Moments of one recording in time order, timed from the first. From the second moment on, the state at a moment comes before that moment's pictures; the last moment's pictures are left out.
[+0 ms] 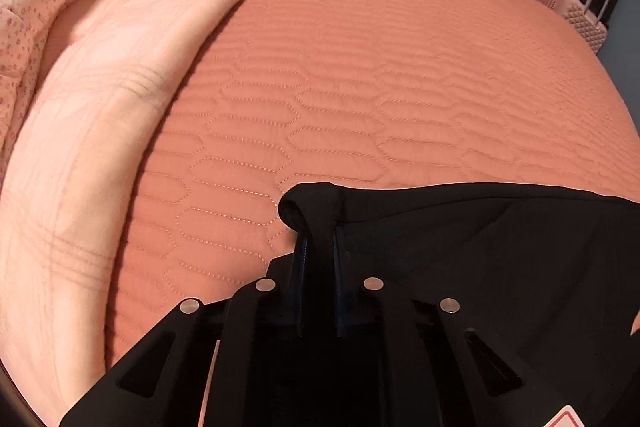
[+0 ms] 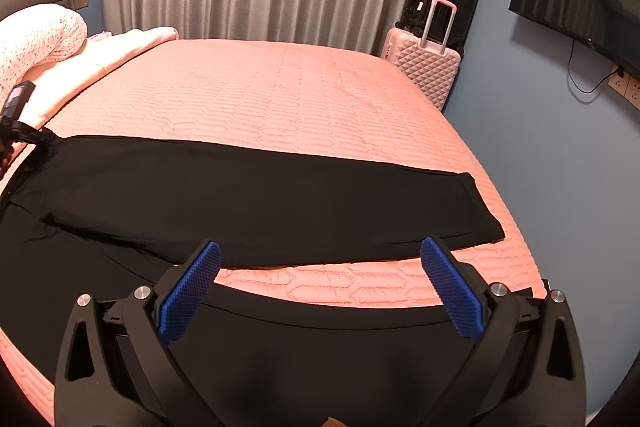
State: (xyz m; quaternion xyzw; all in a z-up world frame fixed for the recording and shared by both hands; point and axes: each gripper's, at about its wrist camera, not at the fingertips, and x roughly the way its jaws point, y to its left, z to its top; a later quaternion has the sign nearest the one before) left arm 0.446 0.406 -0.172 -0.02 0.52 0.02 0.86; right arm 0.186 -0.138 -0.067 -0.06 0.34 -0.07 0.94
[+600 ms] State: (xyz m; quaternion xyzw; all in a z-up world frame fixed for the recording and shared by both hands) left arm 0.313 0.343 -0.134 0.01 0.48 0.04 0.87; right arm 0.378 -0.470 -0.117 0.03 0.43 -0.06 0.90
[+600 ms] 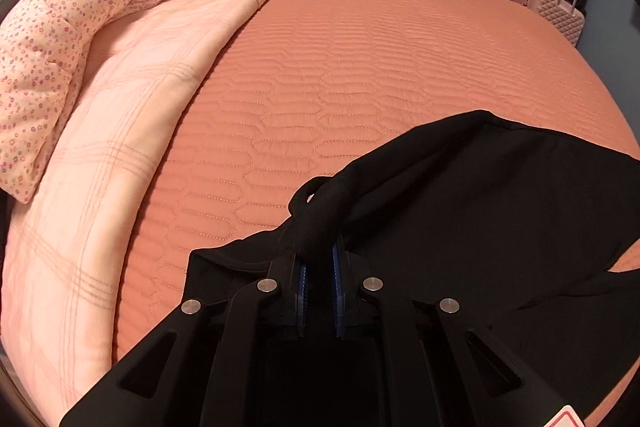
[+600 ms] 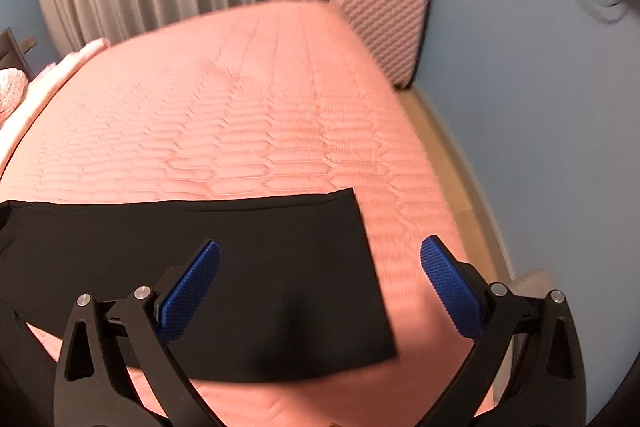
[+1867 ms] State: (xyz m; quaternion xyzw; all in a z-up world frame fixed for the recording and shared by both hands) left arm 0.123 0.406 -0.083 -0.02 0.47 0.03 0.88; right arm 0.125 -0.468 -0.039 -0.03 0.45 0.07 0.89
